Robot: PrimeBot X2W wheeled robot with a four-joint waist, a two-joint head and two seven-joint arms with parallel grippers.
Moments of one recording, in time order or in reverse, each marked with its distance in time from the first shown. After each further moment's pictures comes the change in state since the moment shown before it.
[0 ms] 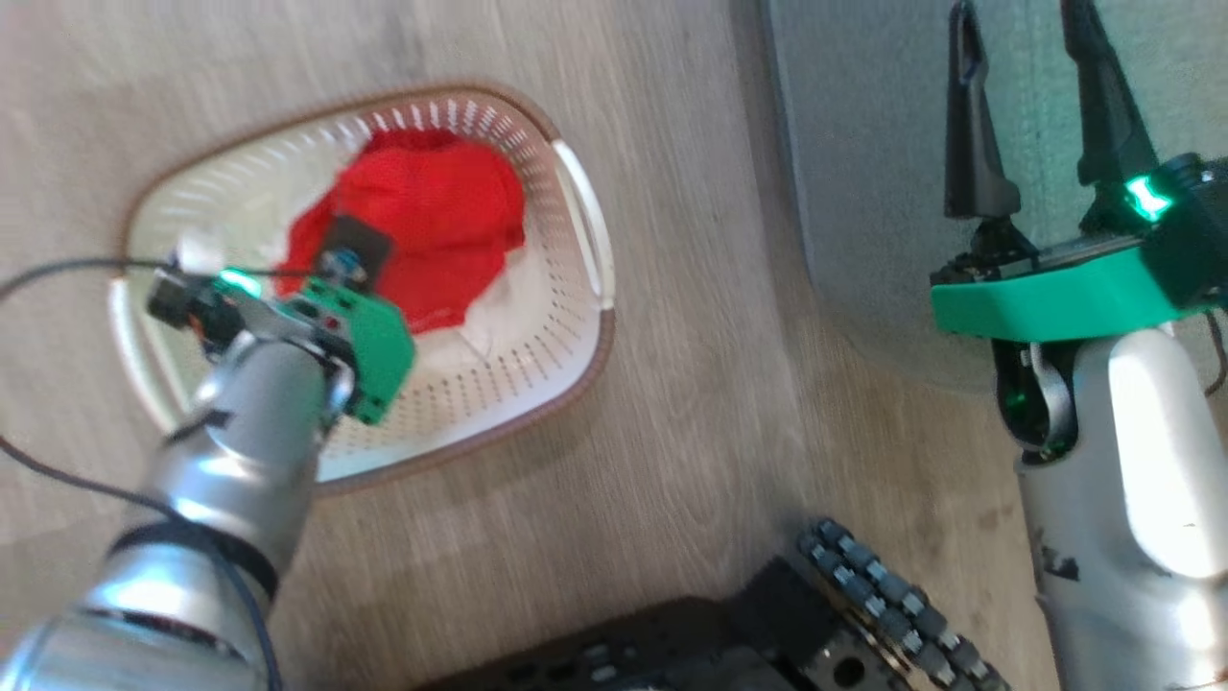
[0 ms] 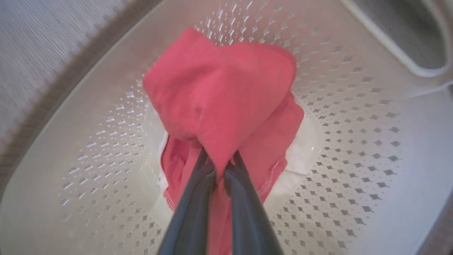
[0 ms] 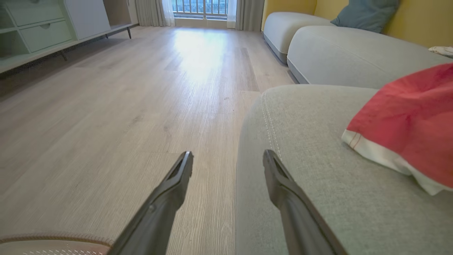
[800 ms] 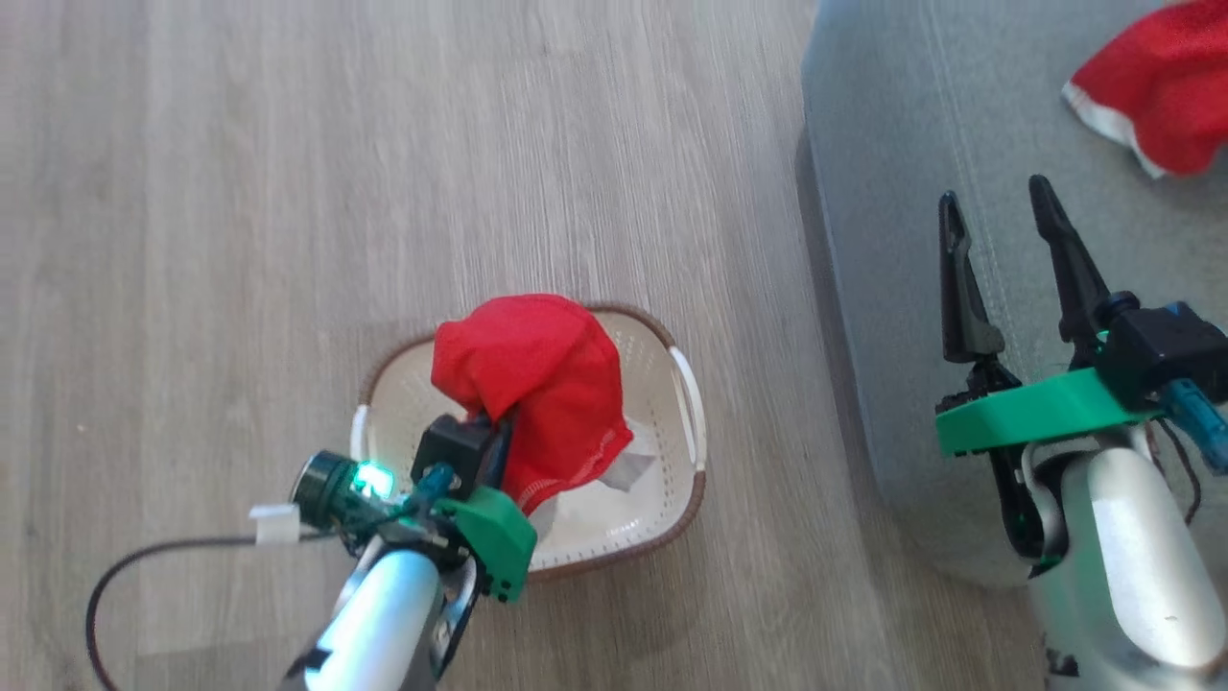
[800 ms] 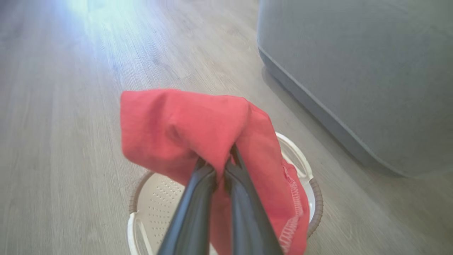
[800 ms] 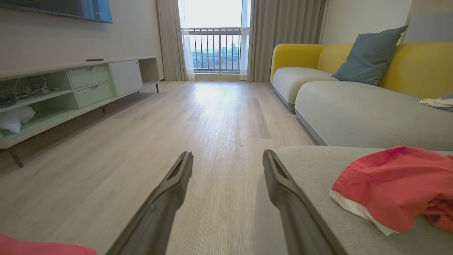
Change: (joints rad) left arm 0.543 -0.048 0.003 -0.622 -0.139 0.123 -0.003; right arm 0.191 -0.019 -0.044 0.100 -0.027 0.000 0.000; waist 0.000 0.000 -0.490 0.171
